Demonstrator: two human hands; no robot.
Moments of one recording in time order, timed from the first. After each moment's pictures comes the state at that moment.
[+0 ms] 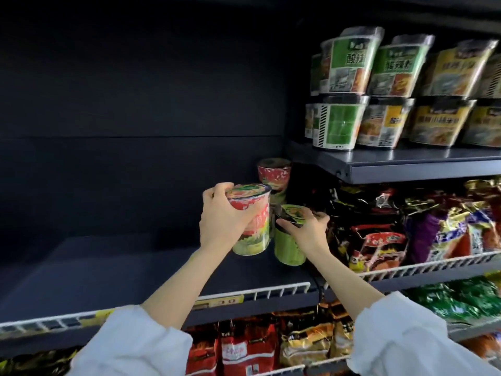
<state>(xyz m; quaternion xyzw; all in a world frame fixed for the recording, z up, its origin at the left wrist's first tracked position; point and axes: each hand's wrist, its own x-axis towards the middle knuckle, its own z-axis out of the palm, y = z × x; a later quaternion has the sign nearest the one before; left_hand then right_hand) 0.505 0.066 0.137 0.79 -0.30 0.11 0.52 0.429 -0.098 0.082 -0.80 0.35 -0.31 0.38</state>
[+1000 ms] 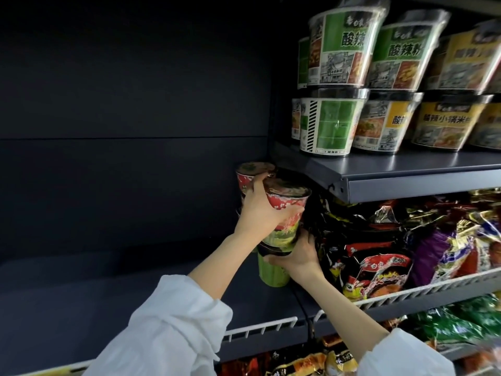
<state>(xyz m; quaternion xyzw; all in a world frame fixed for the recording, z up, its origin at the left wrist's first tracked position) 0.532 -0.081 0.133 0.76 -0.41 -0.02 0.51 0.454 -0.157 0.048 -0.82 0.39 -0.23 0.34</state>
